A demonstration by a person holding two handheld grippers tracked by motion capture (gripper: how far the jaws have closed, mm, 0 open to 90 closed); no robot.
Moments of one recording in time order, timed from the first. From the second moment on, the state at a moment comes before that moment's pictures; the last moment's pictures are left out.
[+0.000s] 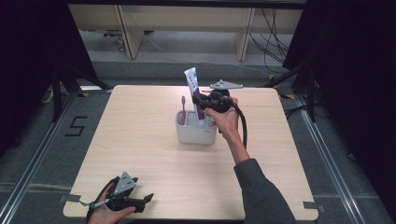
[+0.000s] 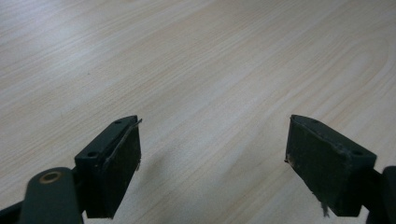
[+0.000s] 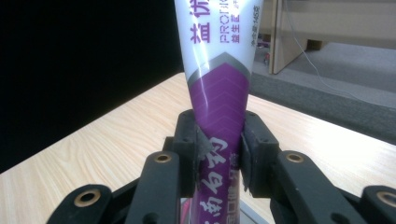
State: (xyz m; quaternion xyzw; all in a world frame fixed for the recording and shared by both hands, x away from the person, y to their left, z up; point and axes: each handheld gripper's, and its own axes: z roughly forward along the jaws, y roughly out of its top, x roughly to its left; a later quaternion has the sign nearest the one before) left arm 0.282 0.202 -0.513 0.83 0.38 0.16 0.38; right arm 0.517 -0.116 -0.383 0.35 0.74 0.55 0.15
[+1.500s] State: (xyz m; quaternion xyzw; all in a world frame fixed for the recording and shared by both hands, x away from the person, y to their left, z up) left arm 0.282 0.200 -0.516 0.83 0.37 0.16 0.38; right arm 0.503 -0.115 -0.429 0.39 0.77 0.48 0.16
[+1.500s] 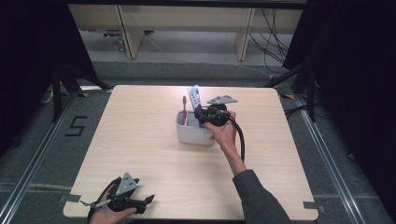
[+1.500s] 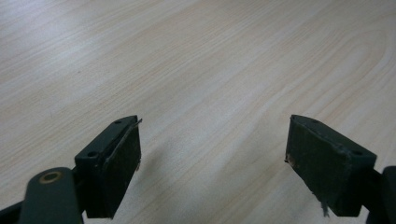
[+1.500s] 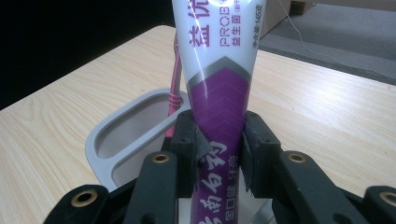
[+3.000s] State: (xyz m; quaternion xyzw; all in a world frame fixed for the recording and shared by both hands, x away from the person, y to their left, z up) left arm 0.282 0.198 -0.515 0.84 0.37 0.16 0.37; right arm 0.445 -0.176 -0.407 0.40 0.75 0.50 0.16
